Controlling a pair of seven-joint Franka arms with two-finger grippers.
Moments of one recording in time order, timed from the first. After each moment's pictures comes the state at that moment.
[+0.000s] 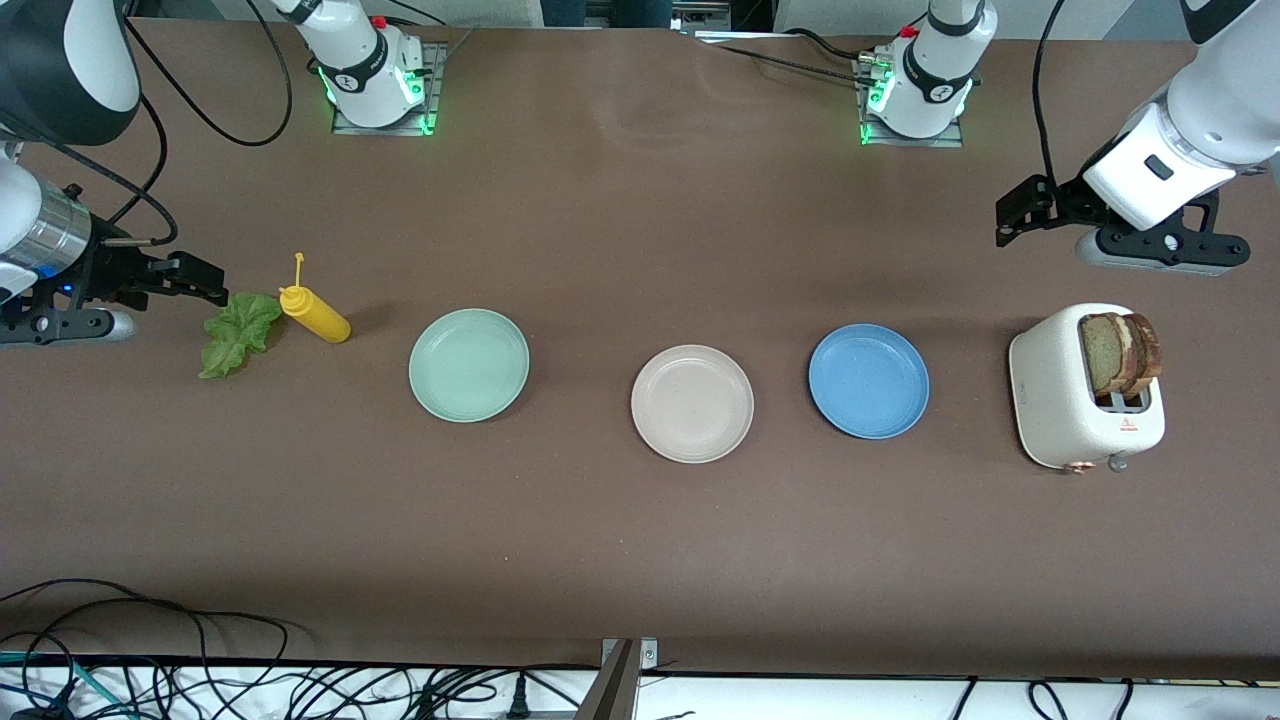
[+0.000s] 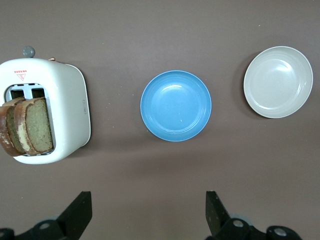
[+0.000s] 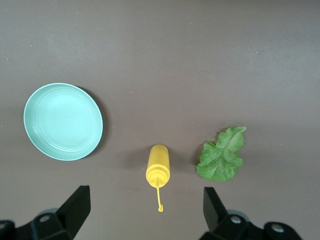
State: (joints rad) left arm 0.01 -0.03 -0.15 -1.68 -0.04 1.59 -0.06; right arm -0.06 0.13 0.08 -1.65 -0.01 1.71 -0.05
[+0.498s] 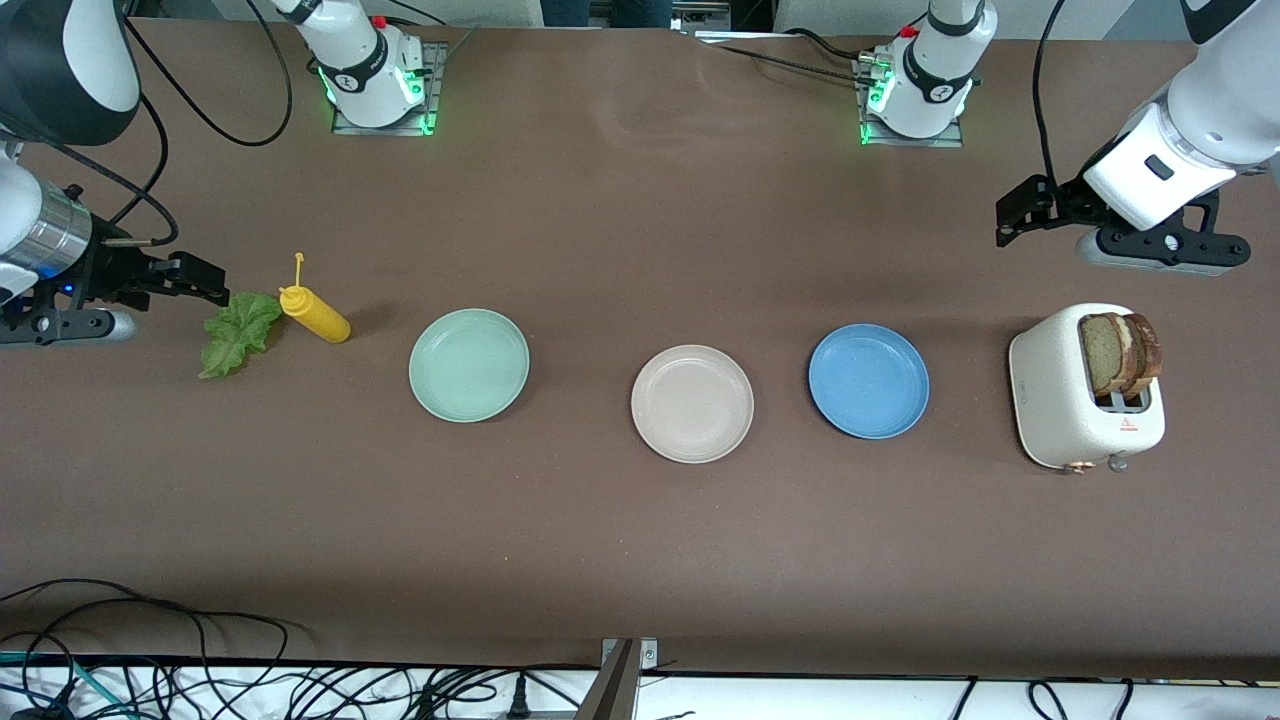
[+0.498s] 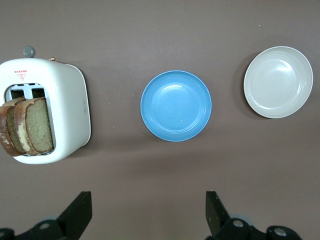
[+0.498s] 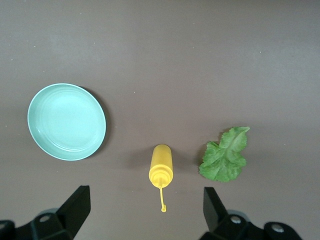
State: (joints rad) left arm 0.01 -0.03 -0.15 -1.68 -0.04 1.59 -0.06; right arm -0.06 0.13 0.08 -1.65 0.00 1.71 -0.05
